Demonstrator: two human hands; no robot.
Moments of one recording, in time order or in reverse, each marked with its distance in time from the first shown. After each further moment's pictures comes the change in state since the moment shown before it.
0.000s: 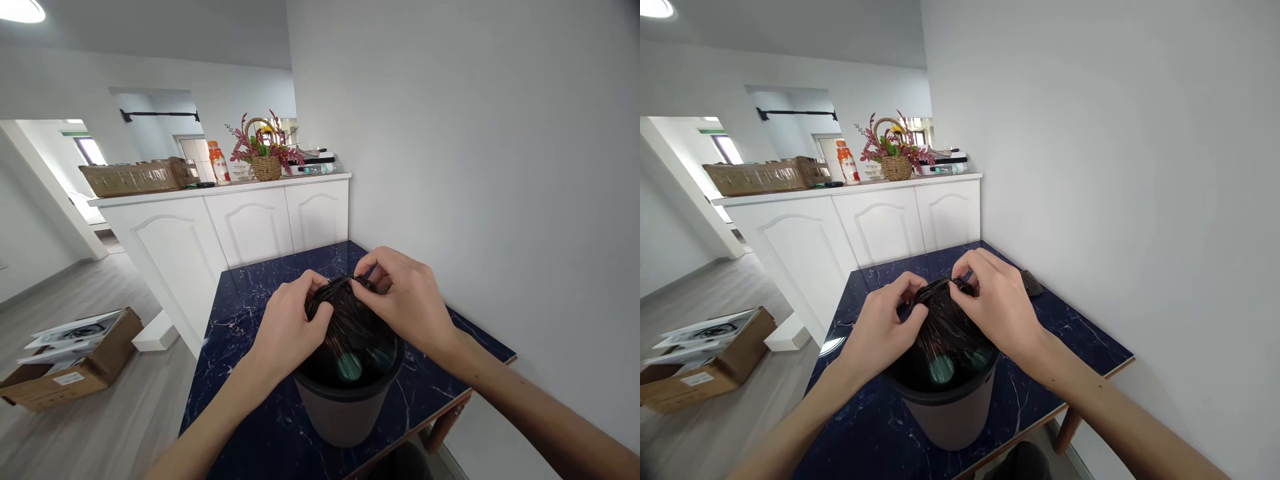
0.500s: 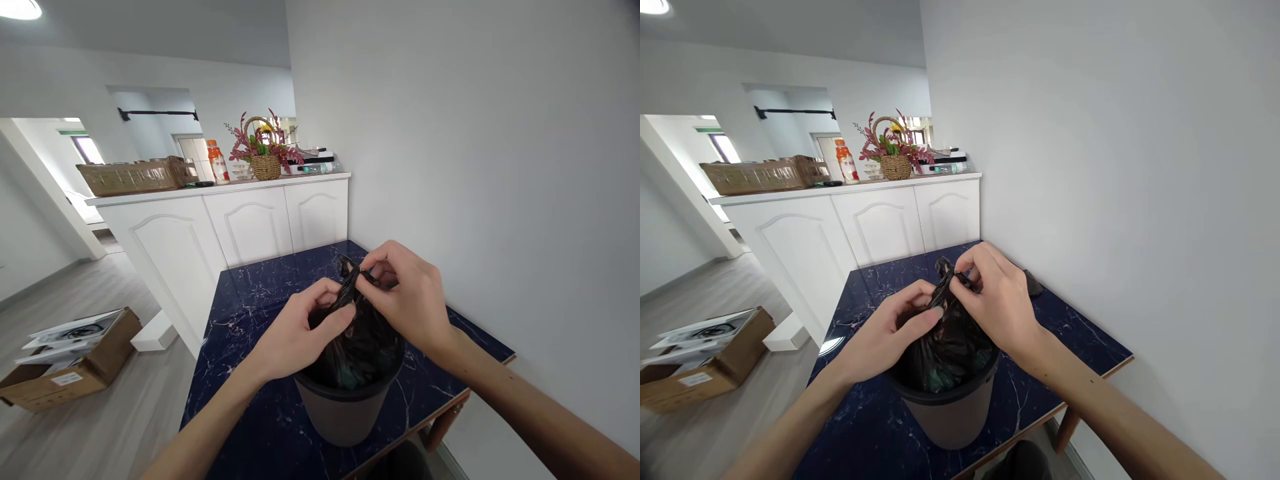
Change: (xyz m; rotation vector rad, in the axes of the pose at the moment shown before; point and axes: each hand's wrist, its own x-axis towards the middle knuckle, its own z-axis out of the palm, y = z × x) left_hand 0.000 0.004 -0.008 -0.546 -0.344 0.002; right_hand -0.002 0.003 0.007 -0.058 0.151 -0.090
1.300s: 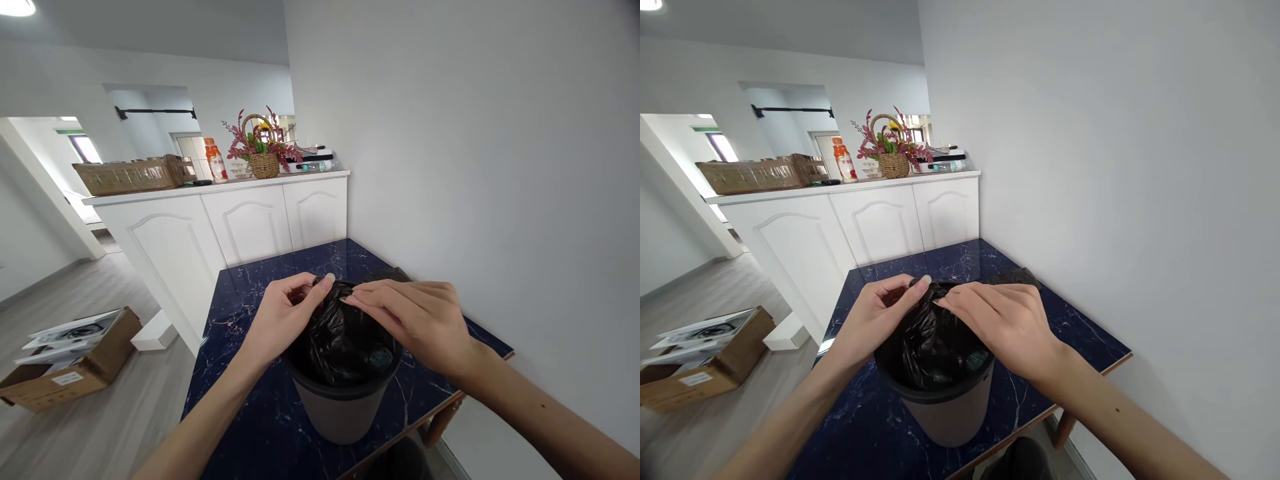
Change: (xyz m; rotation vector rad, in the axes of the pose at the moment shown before) left_hand 0.007 -0.001 -0.003 0.050 0.283 -0.077; right_hand -0.018 0.001 -0.024 -0.091 -0.131 -0.383
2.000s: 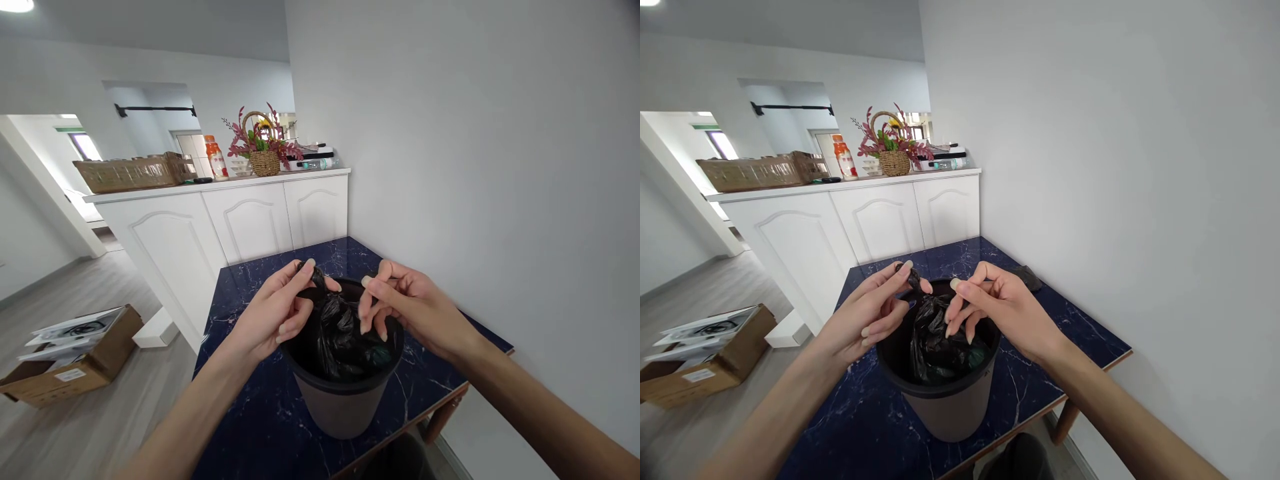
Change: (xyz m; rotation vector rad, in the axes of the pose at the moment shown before) left_hand 0.001 -0.003 -0.014 -0.388 -0.200 -0.214; right_hand 0.001 0.006 0.002 1.216 -0.235 0.840
